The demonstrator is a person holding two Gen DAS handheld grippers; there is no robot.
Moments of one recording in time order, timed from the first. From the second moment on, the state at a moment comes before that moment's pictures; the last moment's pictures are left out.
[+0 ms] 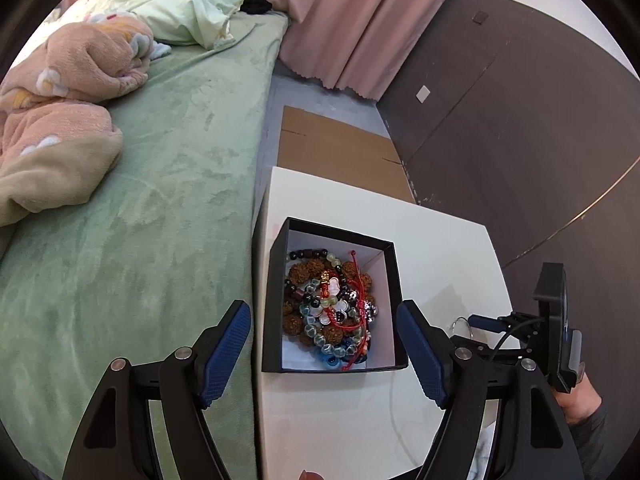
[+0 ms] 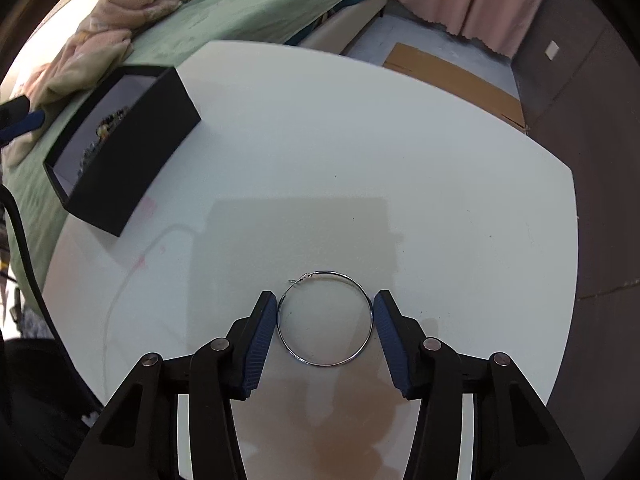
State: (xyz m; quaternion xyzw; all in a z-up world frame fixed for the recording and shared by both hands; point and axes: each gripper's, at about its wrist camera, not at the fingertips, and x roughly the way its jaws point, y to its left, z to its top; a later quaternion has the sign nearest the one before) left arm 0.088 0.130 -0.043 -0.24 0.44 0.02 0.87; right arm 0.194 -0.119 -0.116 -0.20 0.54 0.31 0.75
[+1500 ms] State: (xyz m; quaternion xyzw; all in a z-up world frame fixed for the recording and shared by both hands) left arm 0.015 0.160 -0.009 -0.28 0.29 0.10 0.91; right arm 0.132 -0.064 0.003 0.03 0.43 0.36 0.83
